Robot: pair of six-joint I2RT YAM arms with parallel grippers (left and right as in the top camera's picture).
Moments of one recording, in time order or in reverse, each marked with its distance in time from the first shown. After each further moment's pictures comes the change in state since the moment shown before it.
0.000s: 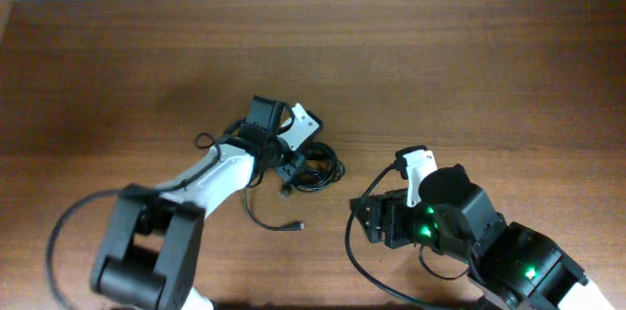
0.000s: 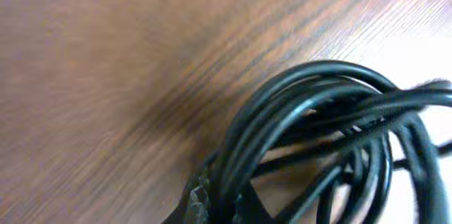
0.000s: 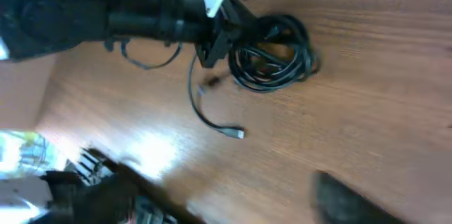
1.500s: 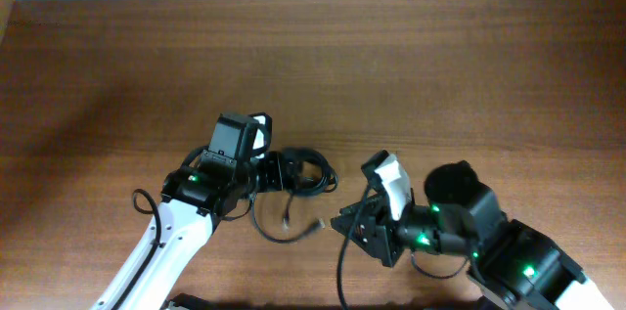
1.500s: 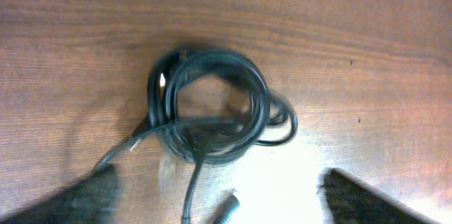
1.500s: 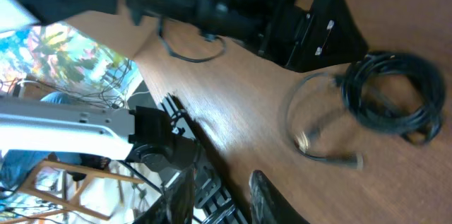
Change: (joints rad) left arm 0.001 -0.481 -0.053 -0.370 -0.062 -0.785; right arm 0.000 0.011 0.000 0.151 -0.367 -0.232
